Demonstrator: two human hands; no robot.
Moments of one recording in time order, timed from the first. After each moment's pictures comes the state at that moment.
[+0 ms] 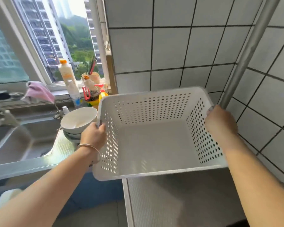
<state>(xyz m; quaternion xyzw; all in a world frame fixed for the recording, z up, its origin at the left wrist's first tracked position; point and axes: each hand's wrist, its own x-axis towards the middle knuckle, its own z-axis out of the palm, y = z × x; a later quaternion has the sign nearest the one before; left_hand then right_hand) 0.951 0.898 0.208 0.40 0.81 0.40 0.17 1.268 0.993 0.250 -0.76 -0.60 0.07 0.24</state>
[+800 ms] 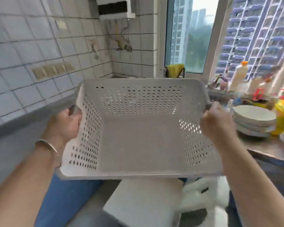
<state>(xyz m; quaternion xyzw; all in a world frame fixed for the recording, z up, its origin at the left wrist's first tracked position) 0.602 0.202 0.291 0.06 0.85 0.52 -0.04 0.796 0.491 0.301 -0.40 -0.85 0.25 0.25</state>
